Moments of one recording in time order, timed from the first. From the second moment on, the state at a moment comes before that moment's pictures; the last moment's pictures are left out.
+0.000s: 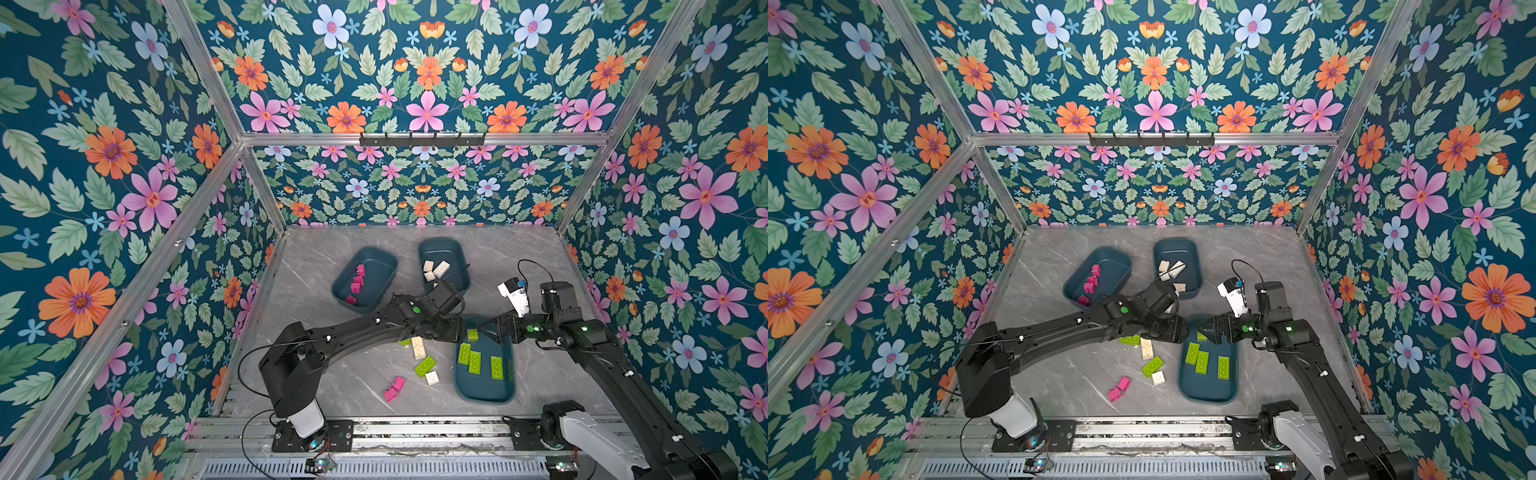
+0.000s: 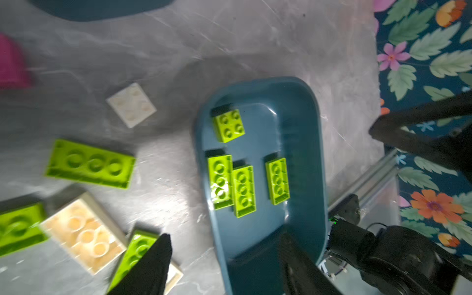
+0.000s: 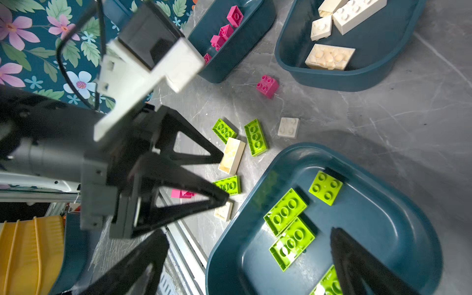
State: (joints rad) left arm -1.03 1.64 1.28 -0.64 0.09 -0.77; right arm 0.17 0.94 0.76 -0.67 -0.74 0.07
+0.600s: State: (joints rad) left arm -0.96 1.61 1.11 -0.77 -0.20 -1.49; right arm 0.17 1.00 0.74 -0.59 -0.84 0.11
